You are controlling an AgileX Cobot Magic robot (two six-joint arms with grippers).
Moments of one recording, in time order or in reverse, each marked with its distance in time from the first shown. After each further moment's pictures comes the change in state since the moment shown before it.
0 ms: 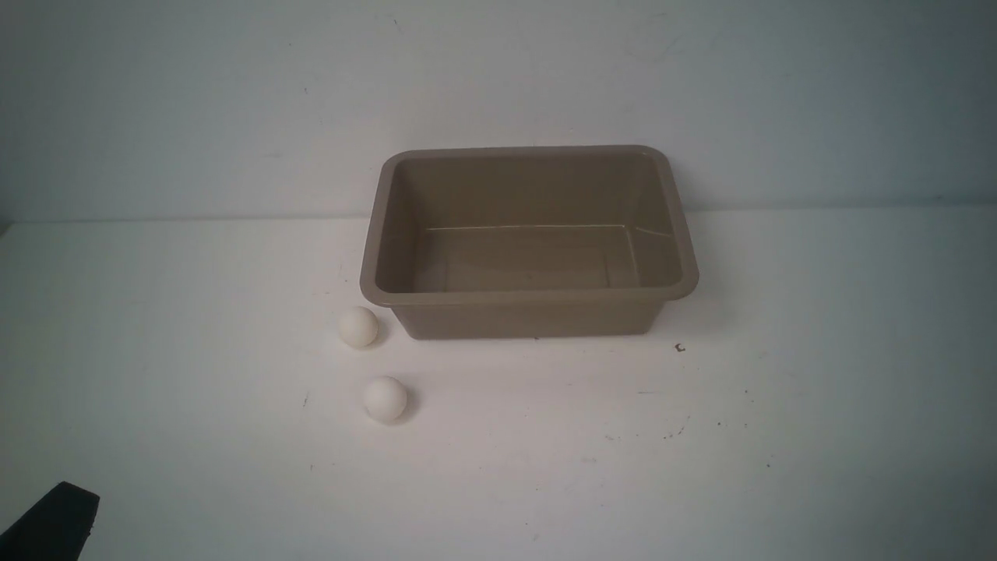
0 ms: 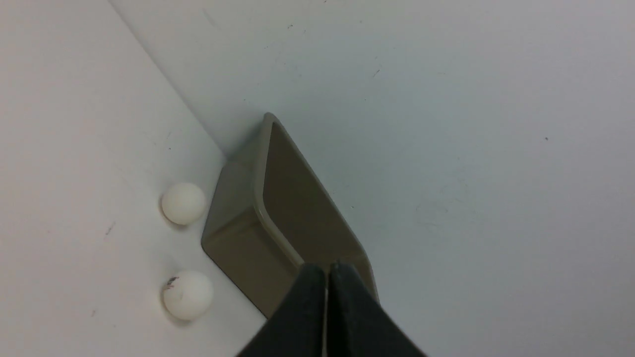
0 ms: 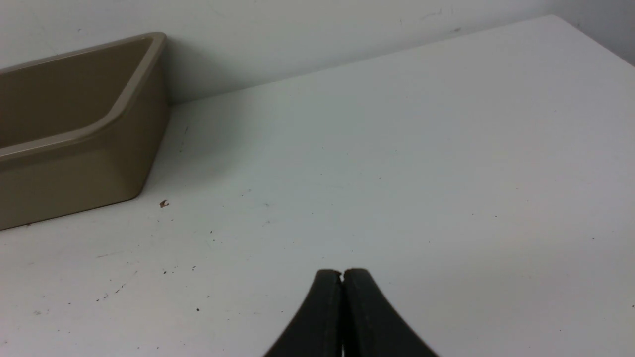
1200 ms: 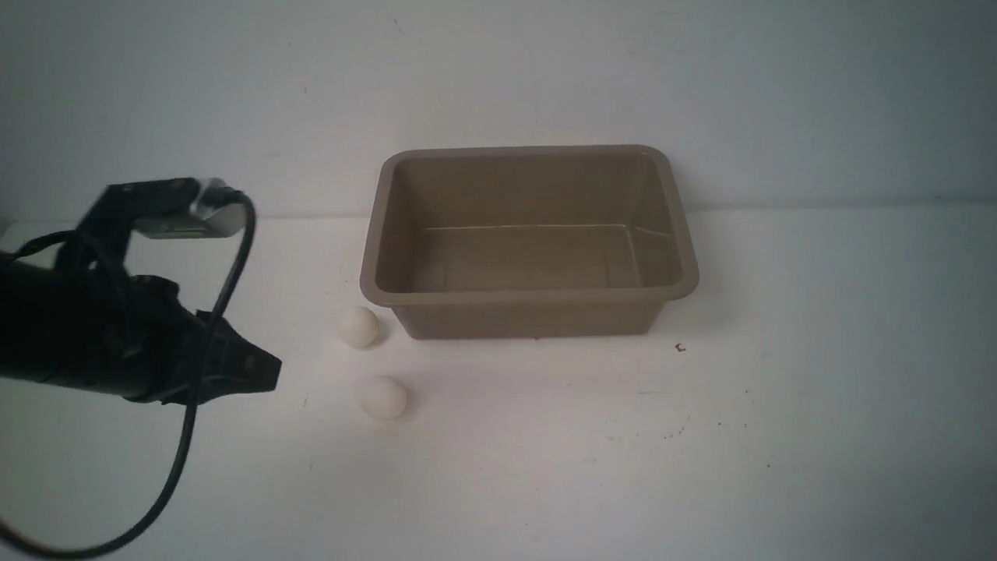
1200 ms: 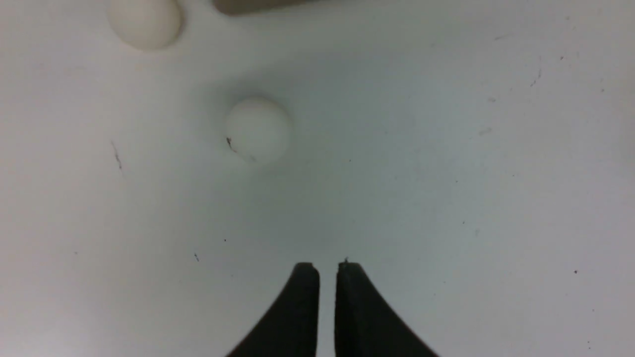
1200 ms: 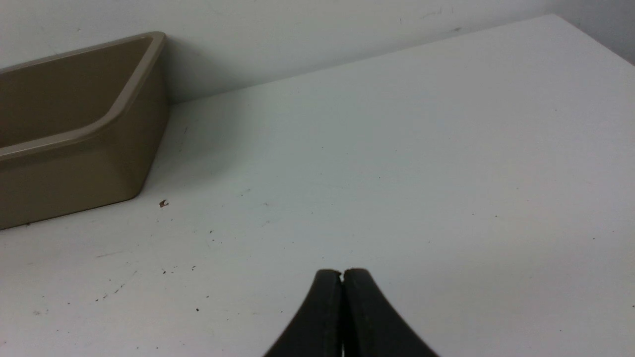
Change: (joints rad) right arm 0.000 0.000 0.000 0.000 0.000 0.000; left arm -0.002 1.428 -0.917 0.463 0.652 0.645
